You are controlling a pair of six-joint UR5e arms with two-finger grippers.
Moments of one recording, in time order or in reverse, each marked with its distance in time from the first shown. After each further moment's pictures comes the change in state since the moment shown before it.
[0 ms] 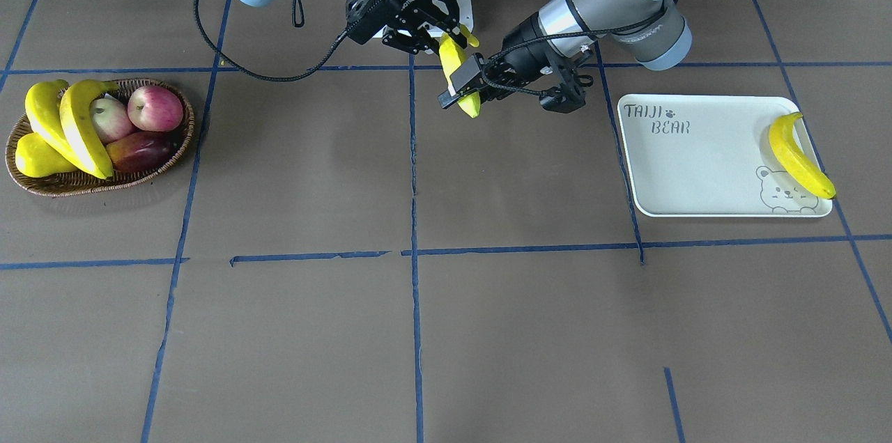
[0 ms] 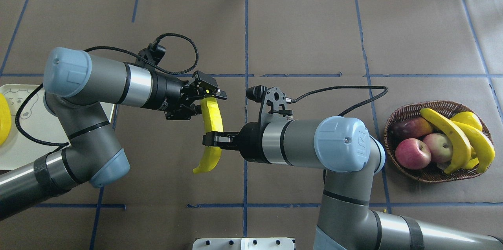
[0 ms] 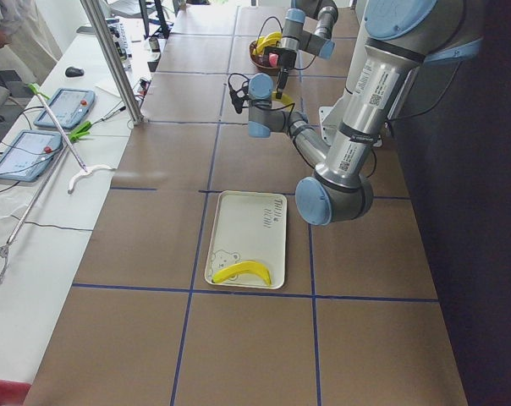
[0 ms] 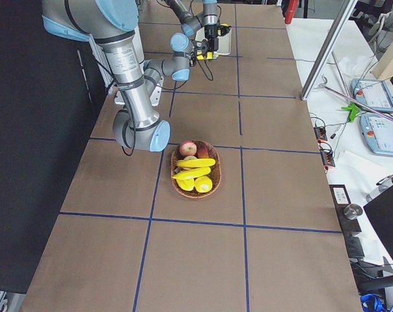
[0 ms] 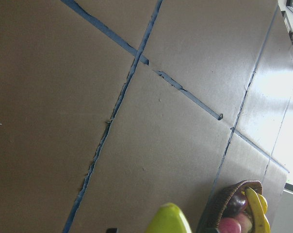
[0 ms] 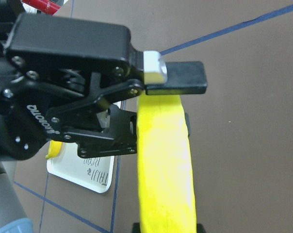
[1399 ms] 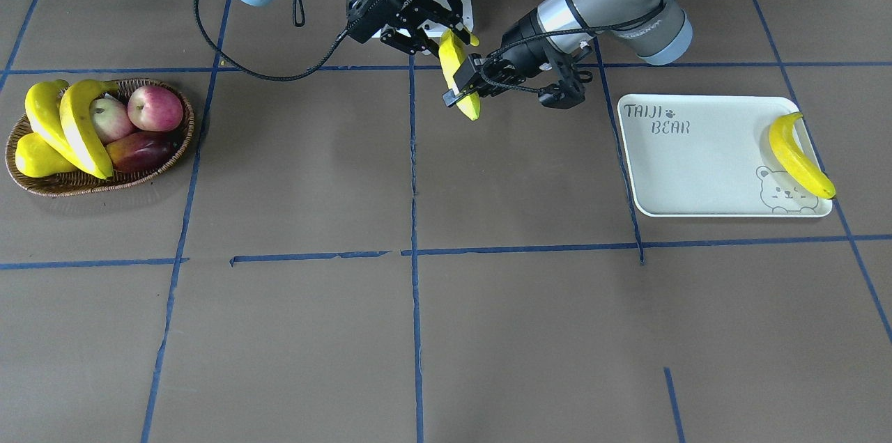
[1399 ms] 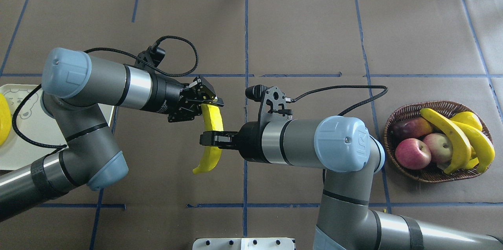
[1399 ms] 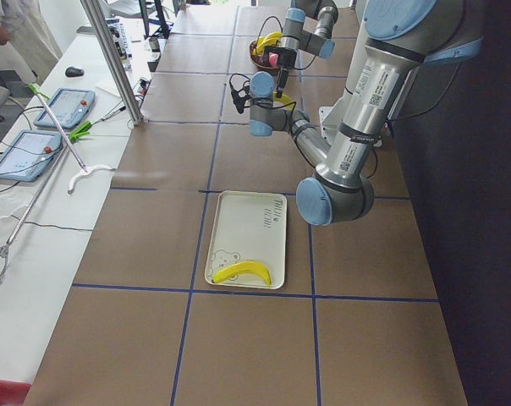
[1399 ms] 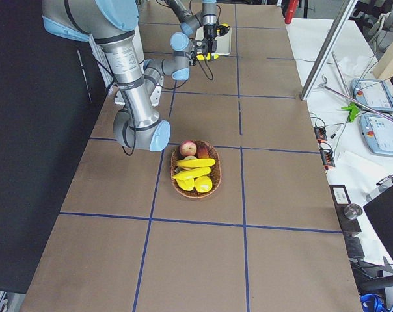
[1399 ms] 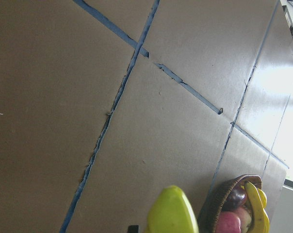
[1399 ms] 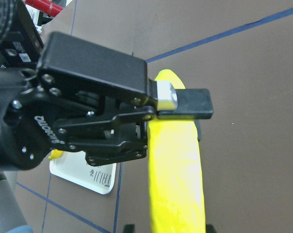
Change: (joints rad) left arm 0.004 0.005 -0.019 0.049 -0.009 -0.004; right arm 0.009 0.003 0.005 -0.005 0.005 0.000
